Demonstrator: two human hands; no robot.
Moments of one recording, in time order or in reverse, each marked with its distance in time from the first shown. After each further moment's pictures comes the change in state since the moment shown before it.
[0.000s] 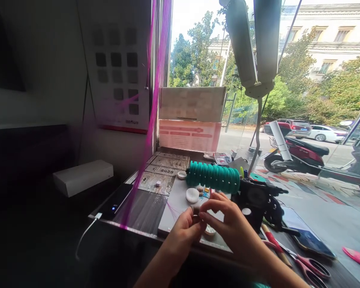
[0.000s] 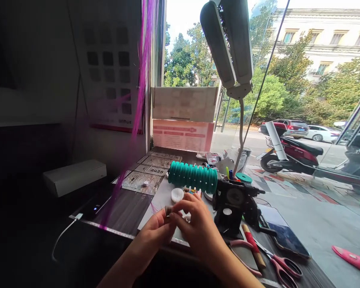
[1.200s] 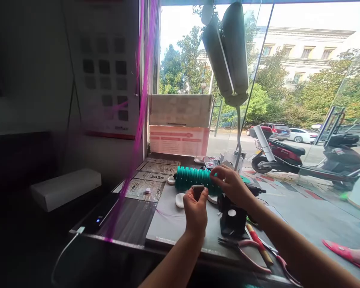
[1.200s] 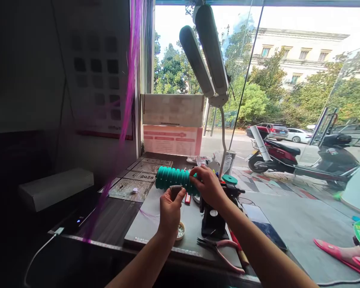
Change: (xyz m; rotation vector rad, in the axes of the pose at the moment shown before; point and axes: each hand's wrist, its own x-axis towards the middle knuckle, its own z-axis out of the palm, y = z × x) left_hand 0.093 -0.021 0.061 -0.003 0.412 0.472; right_hand 0.058 0.070 -0.074 -0.236 0.209 -0.064
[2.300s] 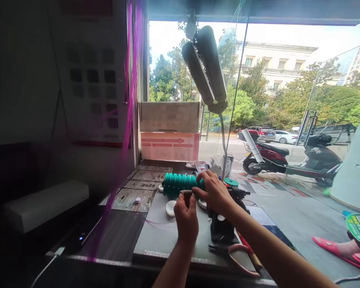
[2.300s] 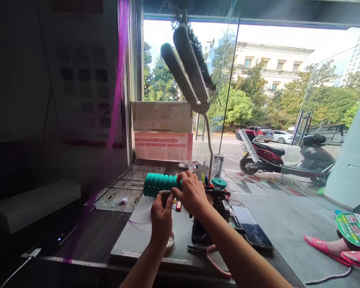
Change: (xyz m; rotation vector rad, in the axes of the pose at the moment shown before) left_hand 0.004 -0.007 0.007 0.323 0.049 0.238; right_hand -0.002 -0.016 -0.004 -0.288 -0.092 0.145
